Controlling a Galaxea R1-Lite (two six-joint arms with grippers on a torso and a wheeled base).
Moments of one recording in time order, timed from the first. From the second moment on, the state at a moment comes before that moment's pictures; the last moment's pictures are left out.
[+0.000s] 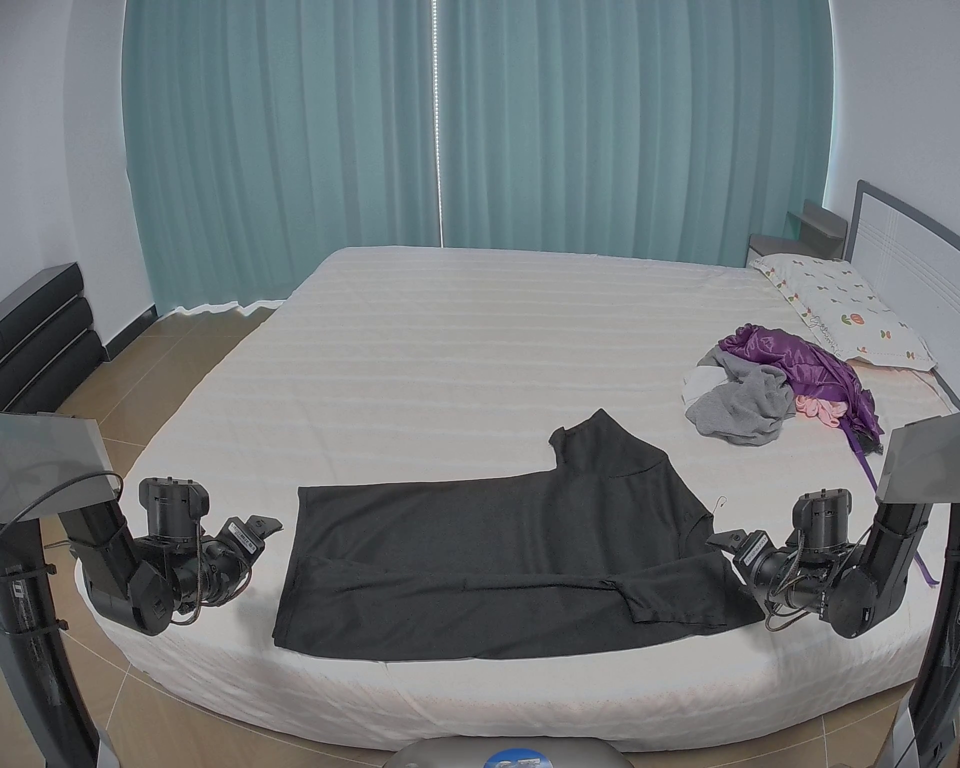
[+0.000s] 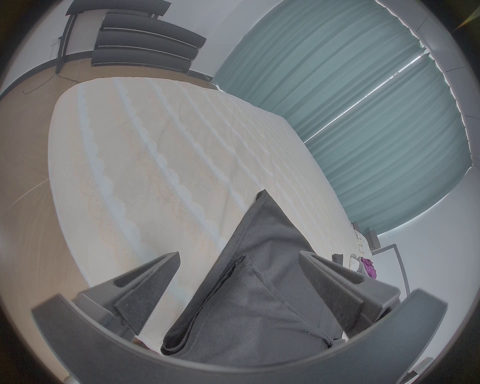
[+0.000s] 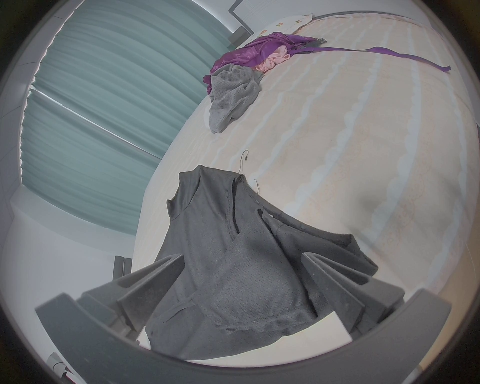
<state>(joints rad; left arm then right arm) -0.01 2.18 -0.48 -1.04 -0.06 -0.89 0.11 2.23 -0.38 -1.16 0.07 0.95</state>
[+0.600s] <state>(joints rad) -0.04 2.17 -0.49 -1.04 -0.07 -0.89 0.11 2.25 -0.37 -1.20 0.07 0.95</state>
